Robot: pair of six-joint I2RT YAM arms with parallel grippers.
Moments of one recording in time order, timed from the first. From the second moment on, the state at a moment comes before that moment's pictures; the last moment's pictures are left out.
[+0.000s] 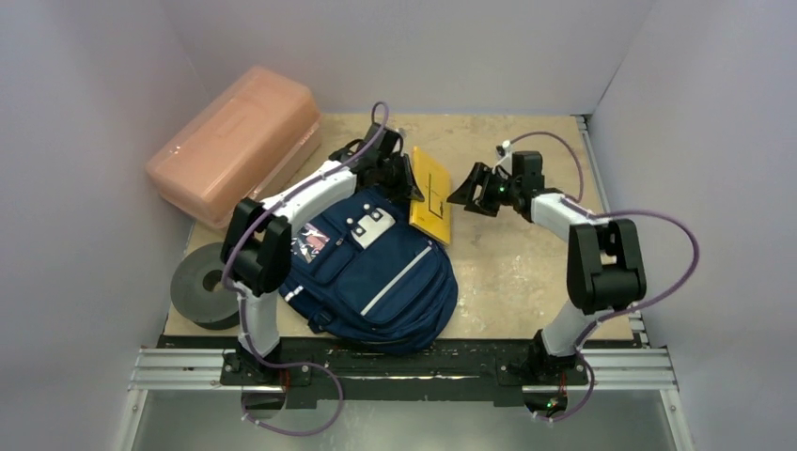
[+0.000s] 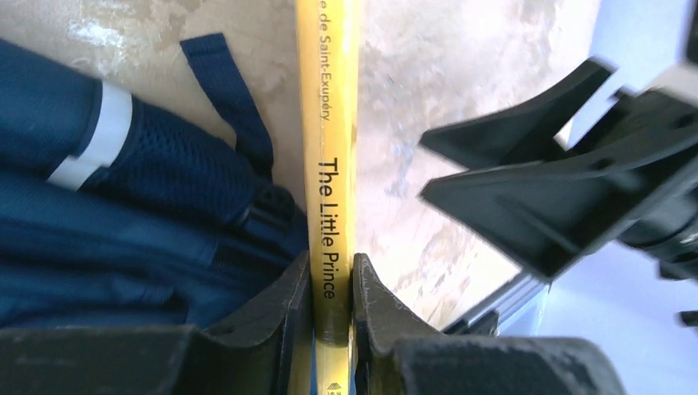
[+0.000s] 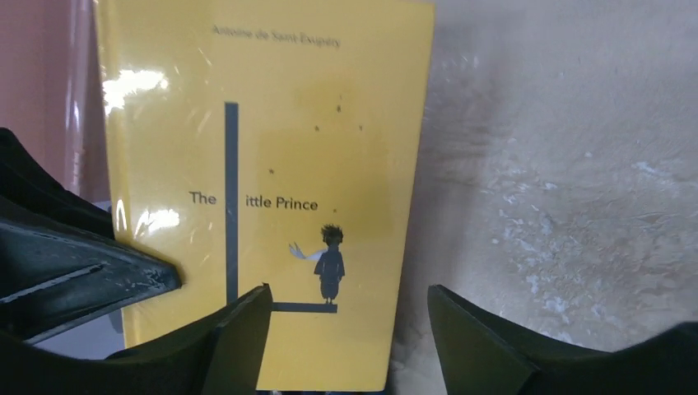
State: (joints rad) left arm -0.58 1.99 1.64 -0.49 0.27 -0.81; right arm 0.11 1.75 0.98 0.01 -0.63 0.58
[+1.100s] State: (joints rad) left arm -0.56 1.11 1.31 -1.06 0.73 0.23; right arm 0.61 1.28 1.06 -0.19 -1.15 0.31
